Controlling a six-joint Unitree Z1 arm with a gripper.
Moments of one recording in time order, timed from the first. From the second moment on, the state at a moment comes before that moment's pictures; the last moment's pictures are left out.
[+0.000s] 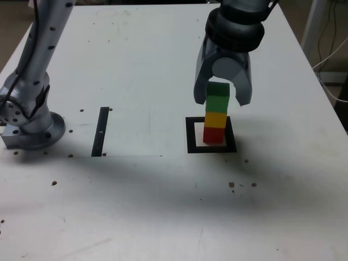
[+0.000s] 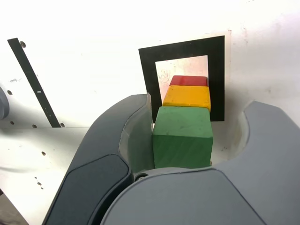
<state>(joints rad) -0.11 2.15 -1.95 1.59 0.10 0.01</state>
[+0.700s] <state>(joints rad) -0.11 1.91 -1.78 1.61 0.14 -0.02</state>
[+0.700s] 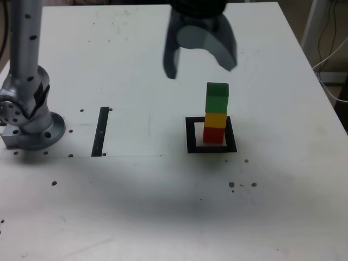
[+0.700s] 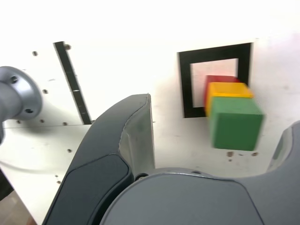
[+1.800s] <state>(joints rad) -0.11 1.56 -0.94 1.23 0.04 -0.17</state>
